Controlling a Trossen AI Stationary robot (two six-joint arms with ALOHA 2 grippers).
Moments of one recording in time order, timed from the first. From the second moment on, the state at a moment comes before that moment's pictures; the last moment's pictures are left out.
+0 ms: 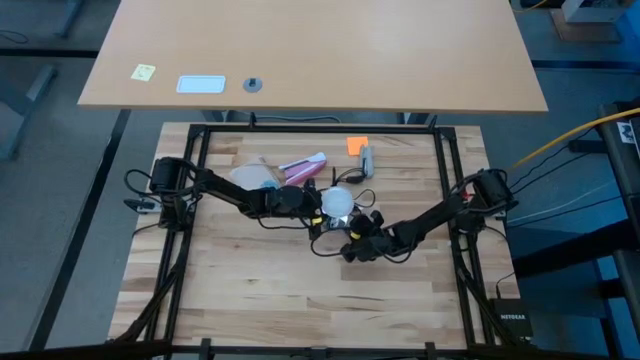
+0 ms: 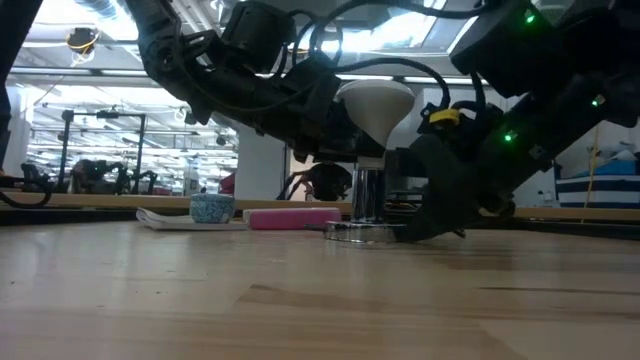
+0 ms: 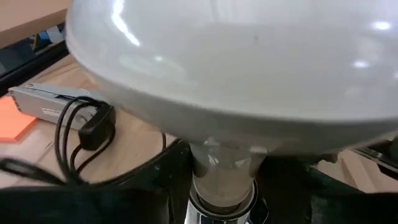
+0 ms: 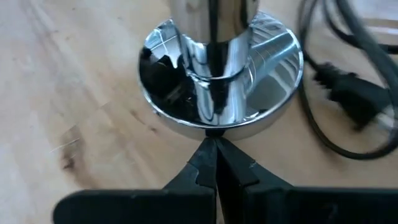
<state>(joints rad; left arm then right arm) 0.00 1.89 0.84 0.69 -0.12 -0.08 0.31 1.82 0.69 0.20 0.63 0.87</state>
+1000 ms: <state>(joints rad) -0.01 1.89 0.84 0.69 -0.09 -0.09 0.27 1.68 0.69 0.08 0.62 0.73</state>
